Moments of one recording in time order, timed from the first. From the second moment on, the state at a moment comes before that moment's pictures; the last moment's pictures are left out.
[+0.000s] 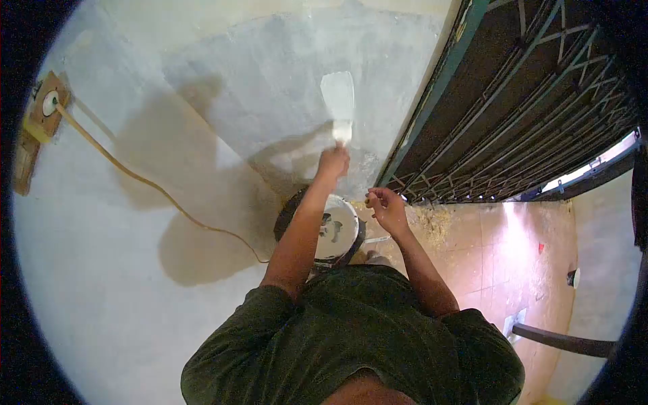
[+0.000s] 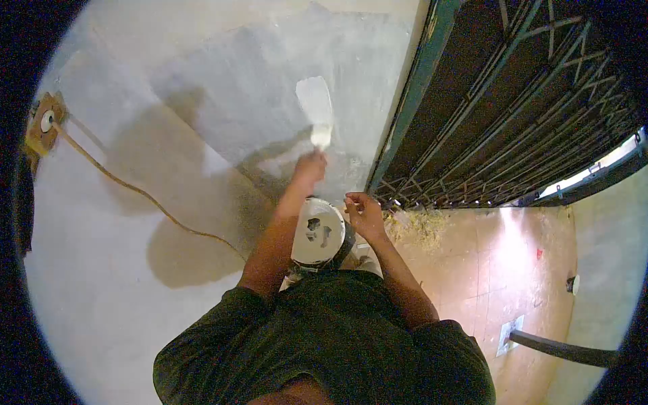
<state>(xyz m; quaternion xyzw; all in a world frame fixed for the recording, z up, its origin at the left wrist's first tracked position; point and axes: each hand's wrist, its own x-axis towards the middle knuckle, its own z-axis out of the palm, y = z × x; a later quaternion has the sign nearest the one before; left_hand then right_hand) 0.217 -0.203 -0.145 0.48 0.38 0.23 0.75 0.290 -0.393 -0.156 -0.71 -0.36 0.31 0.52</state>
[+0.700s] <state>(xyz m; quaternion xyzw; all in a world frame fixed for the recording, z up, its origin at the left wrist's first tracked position) 0.258 -0.197 -0.256 0.41 0.54 0.19 0.71 0.359 -0.376 -0.154 -0.68 -0.41 0.36 0.49</state>
